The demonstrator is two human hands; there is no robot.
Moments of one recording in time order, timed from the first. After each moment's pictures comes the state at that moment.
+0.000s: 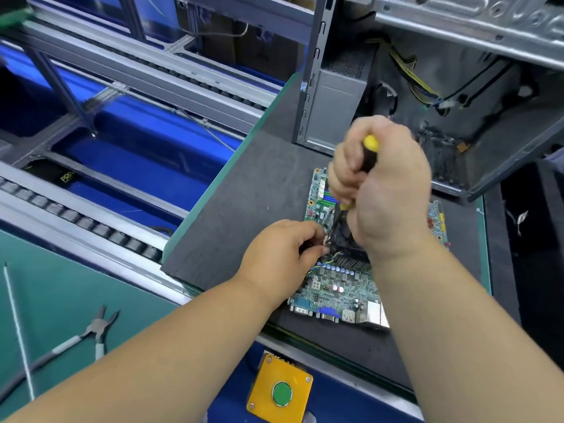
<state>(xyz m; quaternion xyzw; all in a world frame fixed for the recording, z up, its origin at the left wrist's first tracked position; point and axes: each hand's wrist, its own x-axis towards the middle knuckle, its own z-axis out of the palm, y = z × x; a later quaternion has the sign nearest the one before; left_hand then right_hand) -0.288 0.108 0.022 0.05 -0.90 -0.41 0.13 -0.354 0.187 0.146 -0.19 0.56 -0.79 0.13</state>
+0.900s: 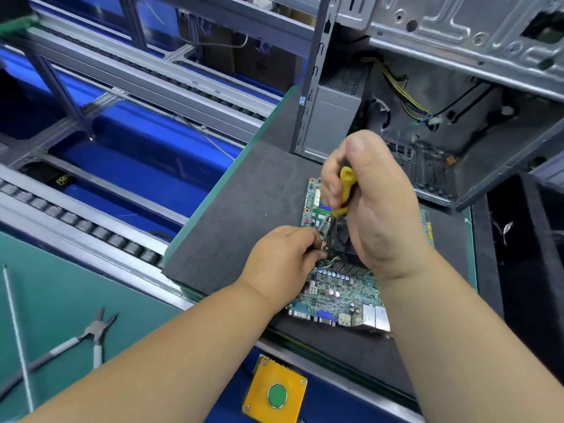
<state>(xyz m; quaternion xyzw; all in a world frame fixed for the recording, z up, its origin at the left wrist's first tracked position) -0.287 0.114 0.028 0.01 -0.91 -0.35 0.21 -0.356 0.201 0.140 -0.27 0.61 -0.73 0.16</state>
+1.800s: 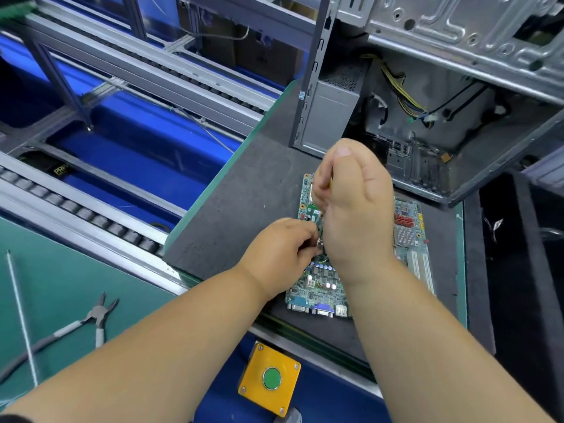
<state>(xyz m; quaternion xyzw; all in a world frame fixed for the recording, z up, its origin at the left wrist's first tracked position) -0.286 0.110 0.034 -0.02 -0.90 -0.42 0.13 -0.324 0.187 0.143 -0.24 0.68 -0.69 0.04</state>
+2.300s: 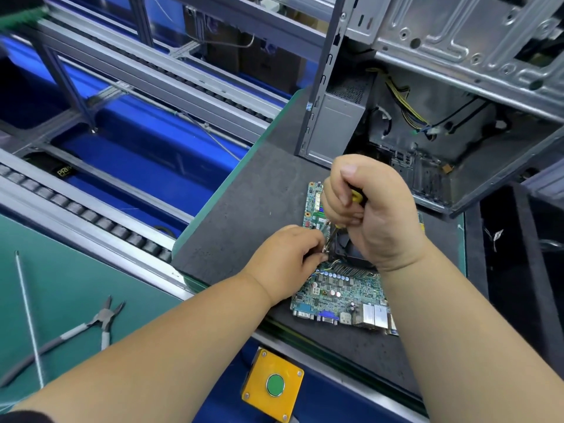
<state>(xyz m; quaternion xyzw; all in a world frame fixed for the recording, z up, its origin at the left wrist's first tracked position) -0.288 0.108 0.026 -0.04 -0.91 -0.39 0.15 -0.358 0.203 0.146 -0.32 0.54 -0.72 0.29</state>
